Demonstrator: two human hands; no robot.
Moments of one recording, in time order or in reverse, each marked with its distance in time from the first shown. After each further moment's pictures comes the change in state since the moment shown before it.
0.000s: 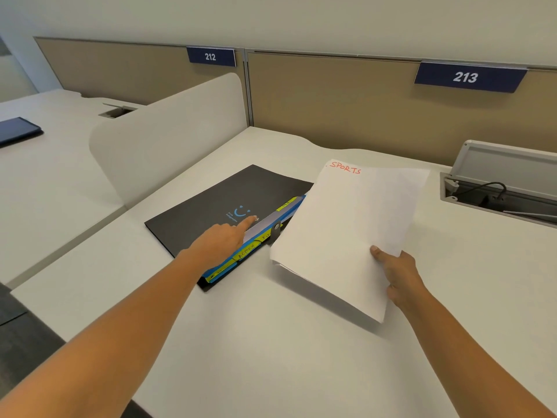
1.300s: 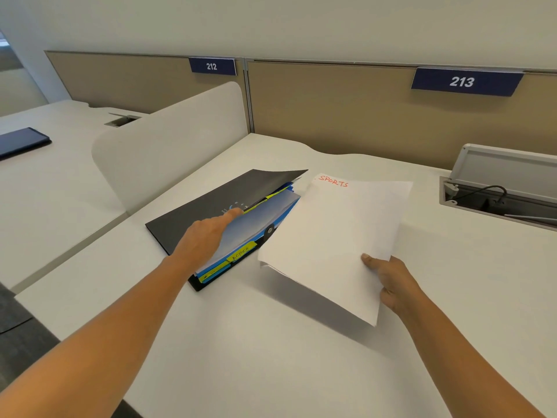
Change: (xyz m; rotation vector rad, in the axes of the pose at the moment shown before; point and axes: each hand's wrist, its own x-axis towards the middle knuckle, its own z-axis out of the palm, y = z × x) left_hand -0.012 -0.016 -0.004 -0.121 0.325 -0.086; right_hand 0.002 0.002 -0.001 0.007 -0.143 0.098
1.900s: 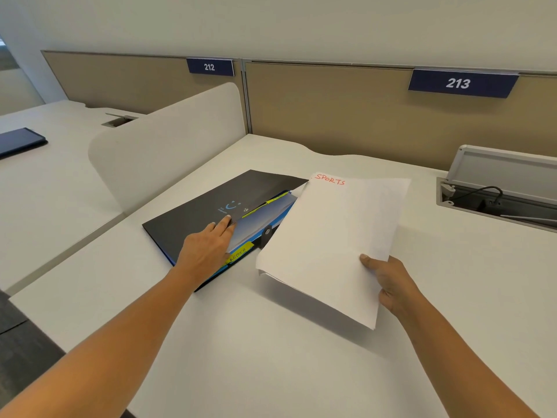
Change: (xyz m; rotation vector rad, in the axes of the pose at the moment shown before) left_hand -0.011 0.005 0.019 0.381 -0.030 0.083; right_hand -0.002 -0.002 0.000 -0.008 -0.010 -0.014
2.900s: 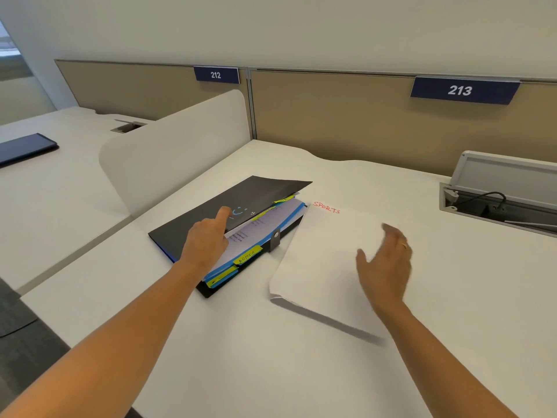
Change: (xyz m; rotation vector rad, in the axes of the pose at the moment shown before) left_hand 0.007 -0.003 -0.025 -0.502 0.145 -0.247; right_hand -0.007 0.005 0.022 -0.866 0.471 -0.740
